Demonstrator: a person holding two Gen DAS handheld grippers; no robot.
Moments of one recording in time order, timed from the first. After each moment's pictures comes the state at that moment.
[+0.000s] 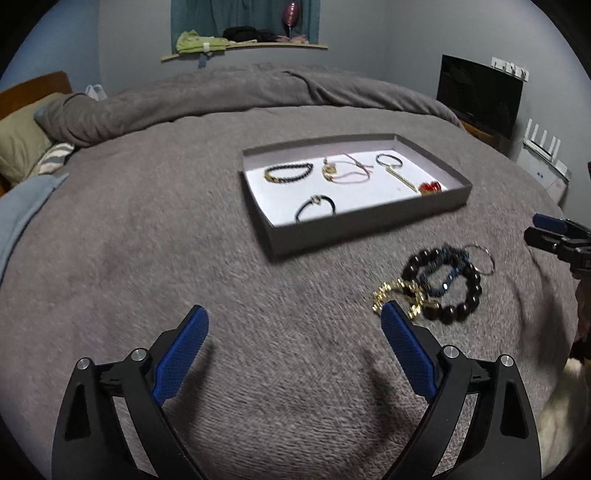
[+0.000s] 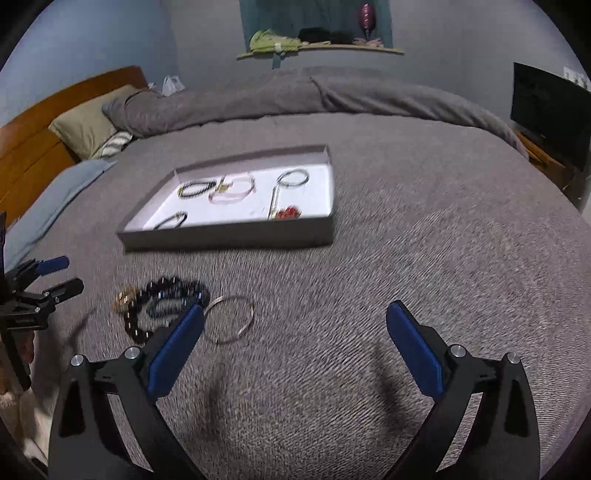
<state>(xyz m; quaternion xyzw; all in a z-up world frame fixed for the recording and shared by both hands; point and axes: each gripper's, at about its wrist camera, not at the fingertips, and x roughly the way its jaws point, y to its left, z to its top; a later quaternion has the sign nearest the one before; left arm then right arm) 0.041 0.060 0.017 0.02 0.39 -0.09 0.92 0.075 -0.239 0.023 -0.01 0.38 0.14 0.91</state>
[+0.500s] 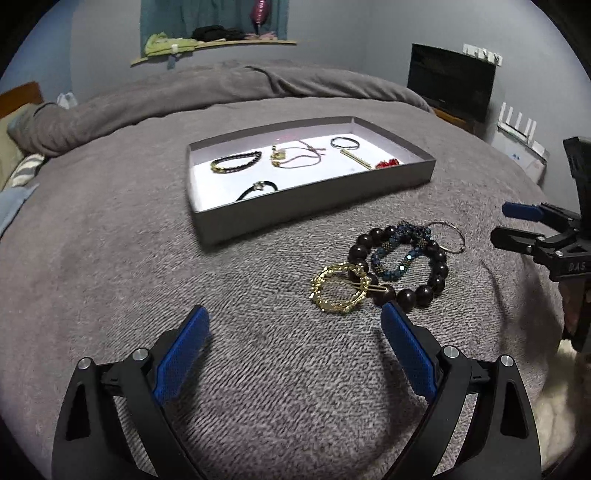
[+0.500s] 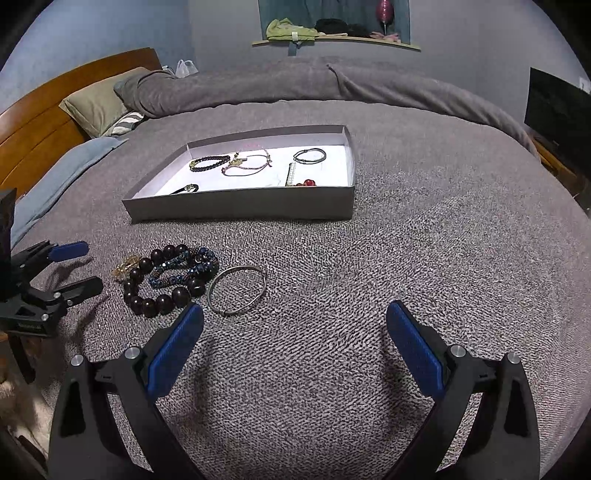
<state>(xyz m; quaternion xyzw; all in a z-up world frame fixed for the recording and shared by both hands) 0.038 0.020 -0.002 0.04 0.39 -0.14 0.91 0.066 -0.230 0.008 -0.03 0.39 0.16 0.91</state>
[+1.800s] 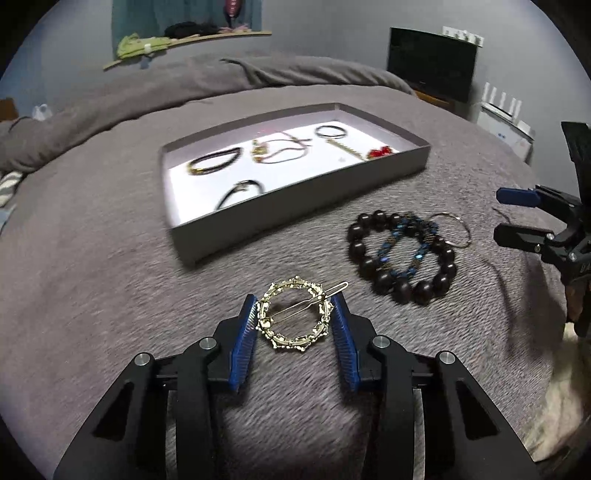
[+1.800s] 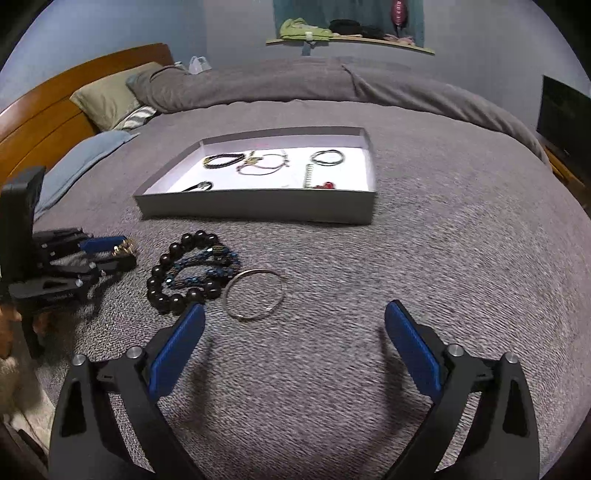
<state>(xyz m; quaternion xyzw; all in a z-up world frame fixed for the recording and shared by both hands) 0.058 0.023 -0.007 0.06 0.41 -0.17 0.90 0.070 -0.214 0.006 -0.04 0.39 0.18 0.90</state>
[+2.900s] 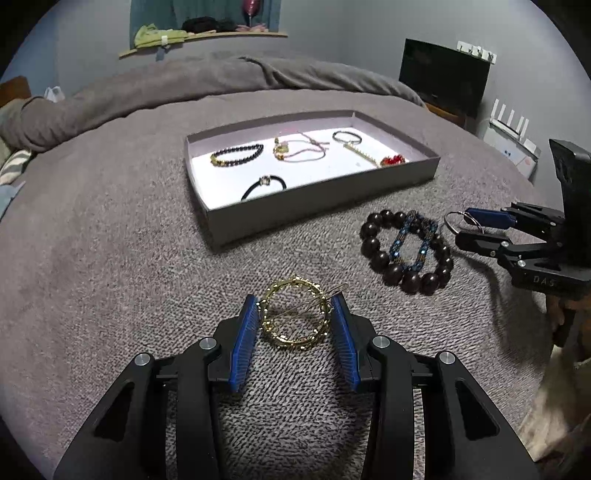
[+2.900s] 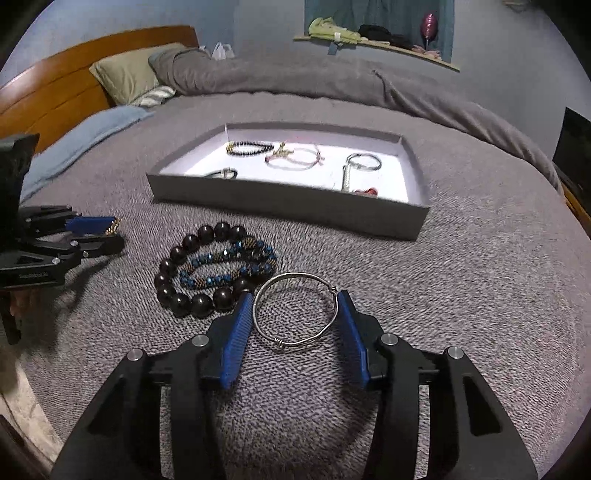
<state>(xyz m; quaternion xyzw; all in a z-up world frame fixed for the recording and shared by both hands) 0.050 0.043 -0.001 0.03 0.40 -0.17 0.90 0.073 -0.183 -0.003 -0.09 0.38 0.20 0.90</state>
